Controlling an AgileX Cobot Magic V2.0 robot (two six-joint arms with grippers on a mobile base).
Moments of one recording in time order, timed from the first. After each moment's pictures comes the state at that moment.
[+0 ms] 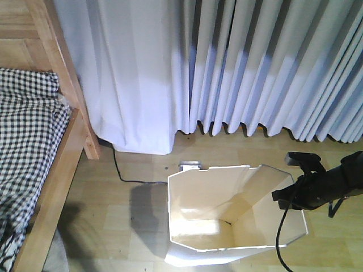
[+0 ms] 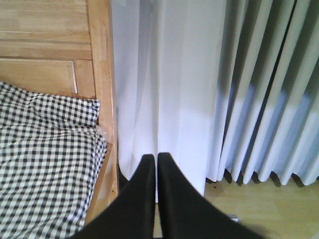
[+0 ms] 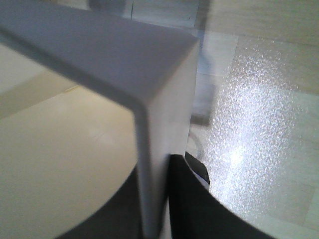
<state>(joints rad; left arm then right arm) 0.01 -0.02 0.03 -0.03 0.27 -0.05 -0.20 2.22 -0.76 1.32 0.38 -1.58</state>
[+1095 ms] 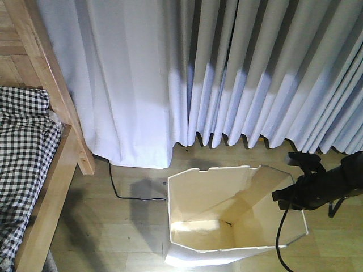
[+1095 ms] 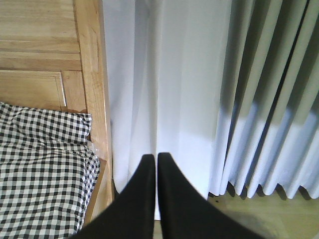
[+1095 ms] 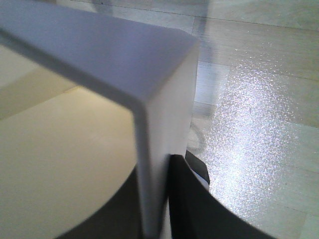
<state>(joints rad) 0.01 -0.02 0.03 -0.03 0.27 -0.05 -0.20 2.22 -0.76 1.32 0.38 -1.58</state>
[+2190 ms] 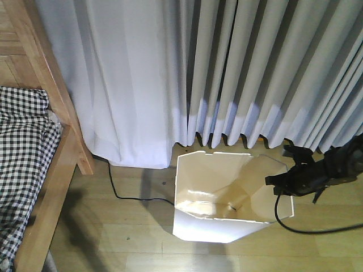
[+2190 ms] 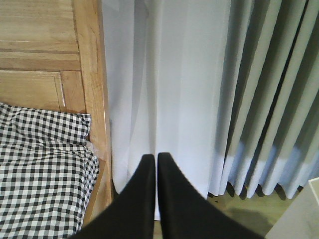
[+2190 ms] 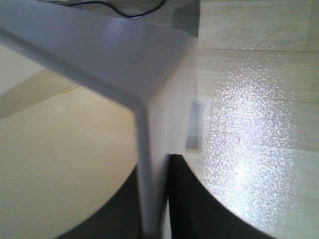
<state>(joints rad) 0.01 -0.02 0.03 -0.03 0.27 -0.05 -0.20 2.53 -1.10 1.40 0.34 -1.53</state>
